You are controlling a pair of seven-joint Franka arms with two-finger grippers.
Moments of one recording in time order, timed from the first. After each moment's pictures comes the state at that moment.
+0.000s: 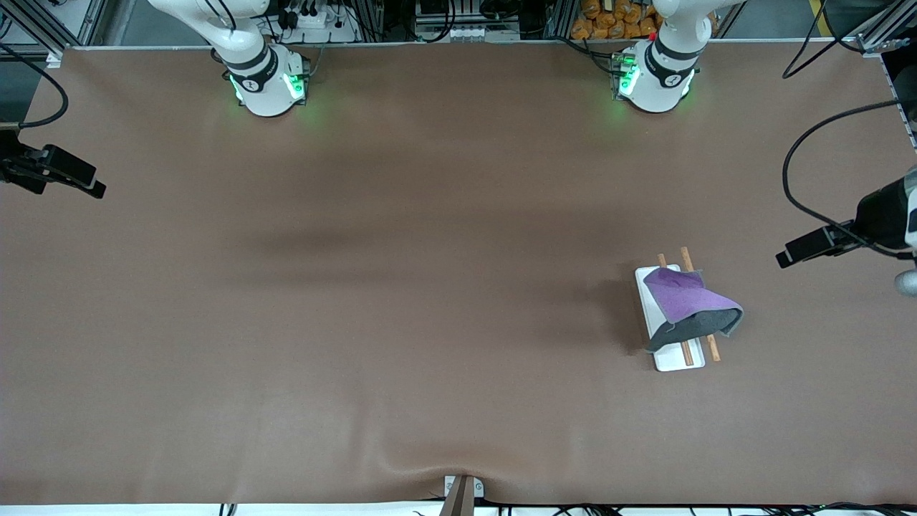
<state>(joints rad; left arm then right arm) 0.30 0.22 -0.35 -1.39 -0.04 1.64 -0.27 -0.07 0.00 0.00 -1.54 0.04 1.52 0.05</state>
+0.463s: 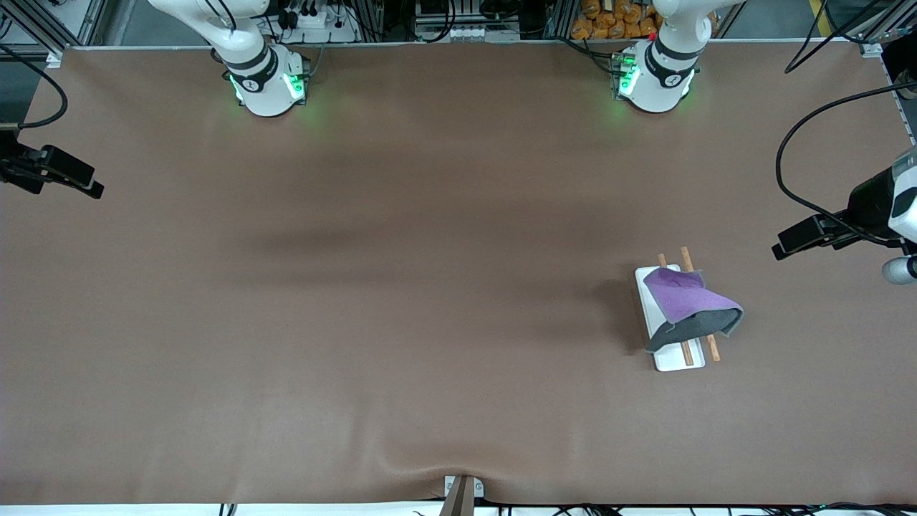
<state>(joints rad) 0.30 0.21 -0.39 -1.40 0.00 1.64 -0.27 -0.07 0.00 0.00 -1.54 0.04 1.52 0.05</state>
